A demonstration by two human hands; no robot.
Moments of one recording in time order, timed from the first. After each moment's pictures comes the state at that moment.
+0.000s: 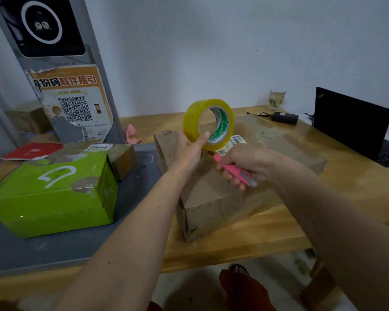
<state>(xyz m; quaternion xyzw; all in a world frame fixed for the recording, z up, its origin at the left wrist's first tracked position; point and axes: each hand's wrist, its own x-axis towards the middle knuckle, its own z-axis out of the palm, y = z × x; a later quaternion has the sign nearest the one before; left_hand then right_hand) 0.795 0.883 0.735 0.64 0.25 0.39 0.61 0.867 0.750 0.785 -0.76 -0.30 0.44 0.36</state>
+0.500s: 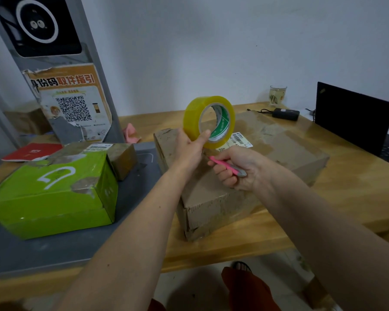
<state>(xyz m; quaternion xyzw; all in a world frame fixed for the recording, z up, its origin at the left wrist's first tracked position) 0.799 0.886 0.732 0.65 0.25 0.40 0.59 0.853 0.758 0.772 -0.60 -0.17 0.56 0.55</state>
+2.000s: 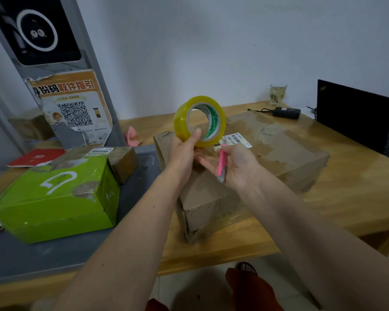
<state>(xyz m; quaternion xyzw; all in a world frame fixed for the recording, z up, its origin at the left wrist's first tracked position) 0.795 0.887 0.734 0.57 0.23 0.40 0.68 0.844 0.778 0.764 -0.38 -0.01 0.48 0.79</state>
